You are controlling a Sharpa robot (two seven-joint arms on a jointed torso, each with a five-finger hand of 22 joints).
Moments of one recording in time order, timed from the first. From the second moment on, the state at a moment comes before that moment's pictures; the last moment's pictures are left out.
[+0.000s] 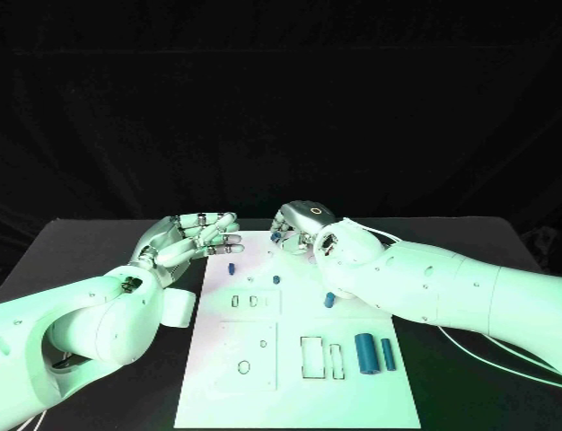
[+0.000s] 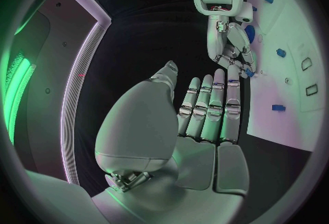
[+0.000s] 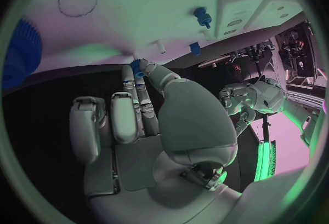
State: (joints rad) left arm 1.19 -0.99 0.04 1.80 -0.02 -0.47 0.39; left_hand 1.42 -0.12 0.18 0.27 0.06 0.91 0.23 0.13 0.07 0.97 0.18 0.12 0.07 1.02 0.14 0.16 0.13 0.17 0.92 0.25 0.31 0.13; right arm 1.32 -0.39 -0.12 1.11 -1.54 -0.49 -0.18; right_hand 1.29 -0.04 0.44 -0.13 0.20 1.15 0.13 0.09 0.10 1.23 0.08 0.10 0.11 1.46 -0.01 1.34 1.12 0.05 1.46 0.09 1.48 1.31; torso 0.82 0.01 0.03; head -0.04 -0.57
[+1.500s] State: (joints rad) left arm 1.20 -1.00 0.04 1.77 -0.02 -0.47 0.39; left_hand 1.42 -0.12 0.18 0.27 0.06 0.91 0.23 0.13 0.07 0.97 0.18 0.12 0.07 1.02 0.14 0.15 0.13 0.17 0.92 0.25 0.31 0.13; right arm 1.39 -0.73 -0.10 1.42 -1.44 -0.44 -0.20; right_hand 1.24 -0.15 0.38 -0.04 0.26 1.04 0.15 0.08 0.08 1.30 0.06 0.21 0.13 1.47 -0.01 1.35 1.11 0.05 1.44 0.10 1.46 1.31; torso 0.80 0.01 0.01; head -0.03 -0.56
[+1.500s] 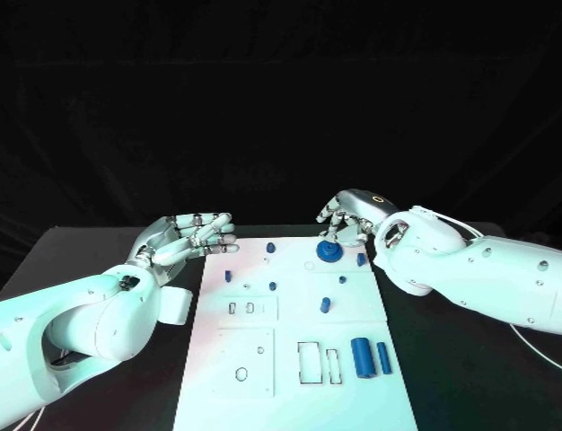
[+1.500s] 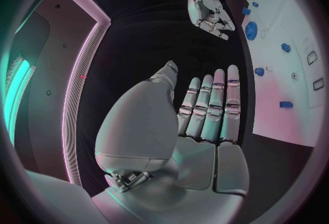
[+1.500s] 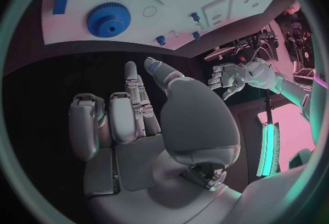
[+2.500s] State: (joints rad) left arm 1.20 -0.99 0.04 1.76 -0.02 -0.47 0.39; left_hand 1.42 -0.12 0.18 0.27 0.06 0.91 0.23 0.13 0.07 0.97 0.18 0.12 0.07 1.02 0.14 0.15 0.14 0.17 0.92 0.25 0.31 0.13; right arm 1.36 -0.67 -0.11 1.28 -1.40 -0.23 -0.25; right_hand 1.33 -0.15 0.08 0.14 0.33 0.93 0.15 0.15 0.10 1.19 0.06 0.92 0.89 1.46 -0.02 1.47 1.31 0.05 1.47 0.09 1.48 1.31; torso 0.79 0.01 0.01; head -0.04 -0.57
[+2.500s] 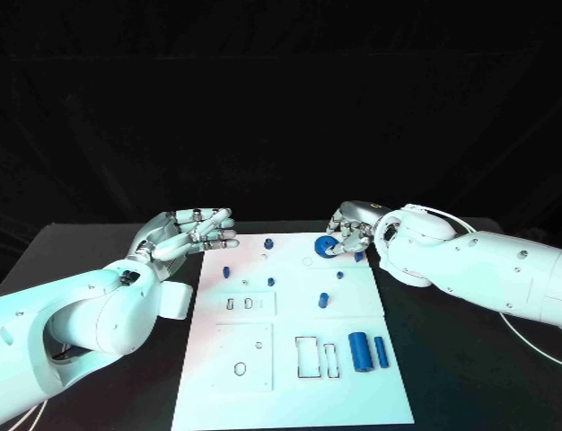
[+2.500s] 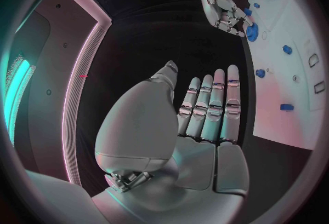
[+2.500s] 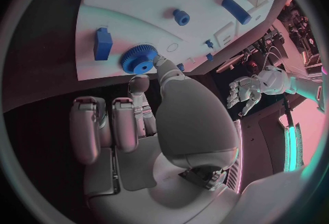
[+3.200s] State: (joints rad) left arm 1.20 -0.99 0.04 1.76 -0.02 -0.47 0.39; left_hand 1.42 -0.12 0.18 0.27 0.06 0.91 0.23 0.13 0.07 0.97 0.18 0.12 0.07 1.02 0.14 0.15 0.14 0.17 0.92 0.25 0.31 0.13; right arm 1.36 -0.64 -0.11 1.24 -1.40 -0.20 -0.25; right_hand 1.35 -0.13 0.09 0.15 0.33 0.94 0.14 0.16 0.10 1.21 0.05 0.99 0.96 1.46 -0.02 1.48 1.31 0.05 1.47 0.09 1.48 1.31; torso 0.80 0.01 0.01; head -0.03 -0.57
